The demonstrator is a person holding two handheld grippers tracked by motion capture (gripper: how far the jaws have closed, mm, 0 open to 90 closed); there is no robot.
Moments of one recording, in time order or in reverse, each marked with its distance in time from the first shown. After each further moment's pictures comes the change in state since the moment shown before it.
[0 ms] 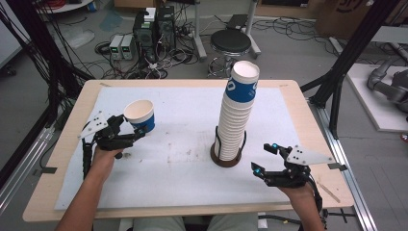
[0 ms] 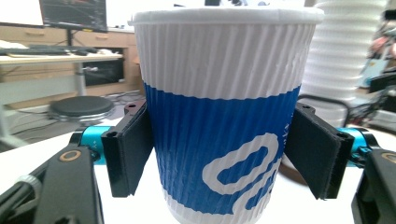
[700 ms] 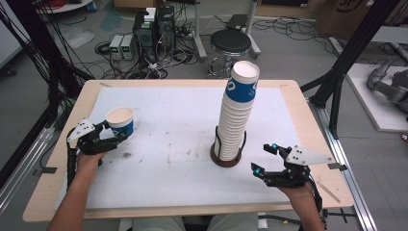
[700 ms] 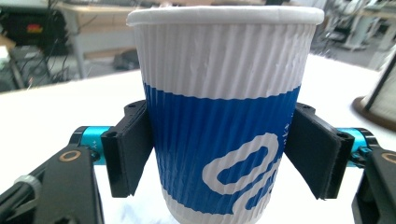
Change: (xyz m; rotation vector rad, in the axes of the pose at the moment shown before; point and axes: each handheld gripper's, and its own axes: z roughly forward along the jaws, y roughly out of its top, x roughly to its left) left arm 0.037 -0.035 -0.046 0.188 0.241 -0.034; right arm 0.000 0.000 0.000 0.002 0.003 0.000
